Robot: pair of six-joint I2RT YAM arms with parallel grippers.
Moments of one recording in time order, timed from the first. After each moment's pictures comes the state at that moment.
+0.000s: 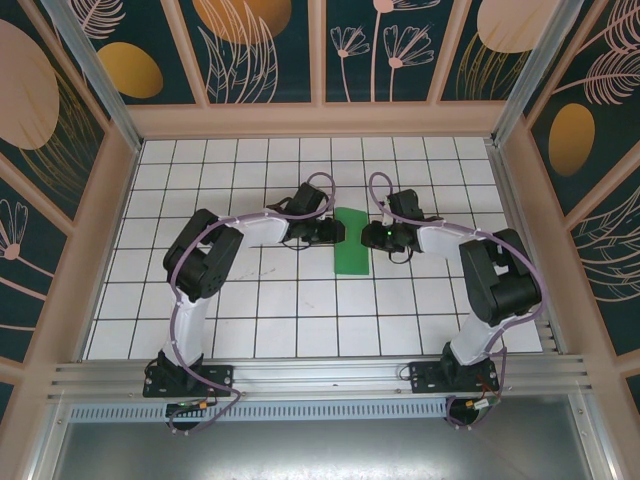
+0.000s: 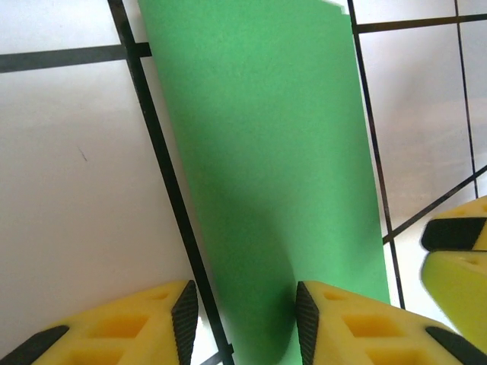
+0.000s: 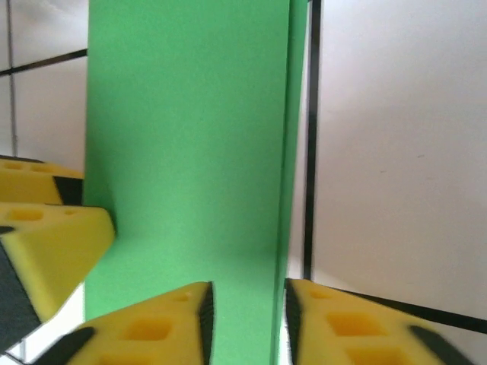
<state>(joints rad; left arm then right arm) -0.64 2.11 1.34 -0.16 0.34 -0.60 0.36 1.69 0.88 -0.18 -0.29 0.46</state>
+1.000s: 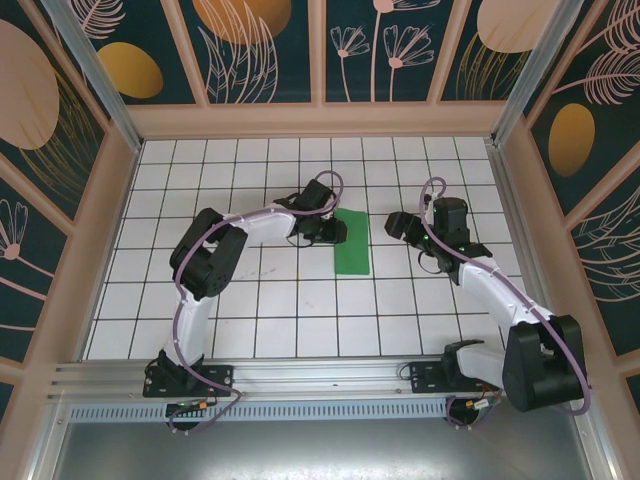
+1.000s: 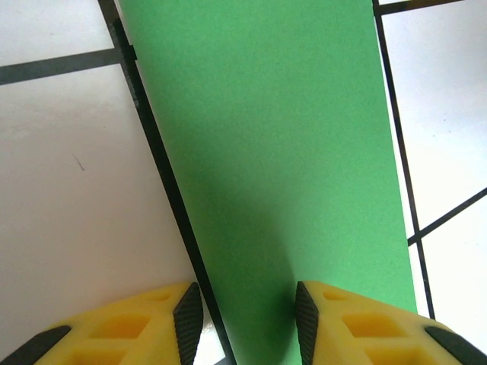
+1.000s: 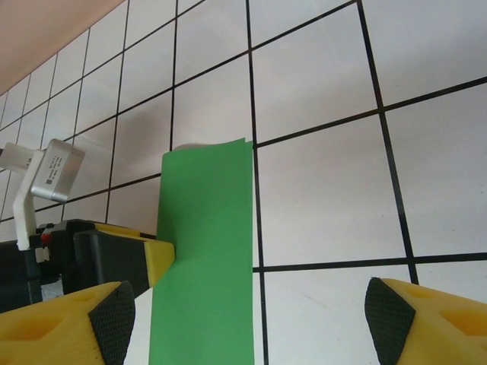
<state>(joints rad) -0.67 2.15 1.45 -0.31 0.27 -0.54 0.21 1.19 0.65 -0.13 -0.25 0.53</state>
